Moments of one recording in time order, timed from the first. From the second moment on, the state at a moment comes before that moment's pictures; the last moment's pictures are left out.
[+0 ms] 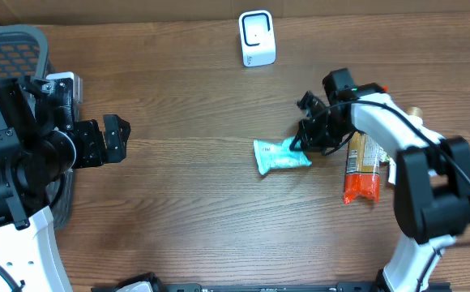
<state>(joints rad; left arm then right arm) 0.28 1.25 1.76 -1.44 0.24 0.11 0.23 1.95 1.35 -0.86 -0.60 0.03</state>
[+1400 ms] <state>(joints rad) 0.28 1.25 1.76 -1.44 0.24 0.11 0.23 1.37 1.46 -0.97 -0.45 0.20</state>
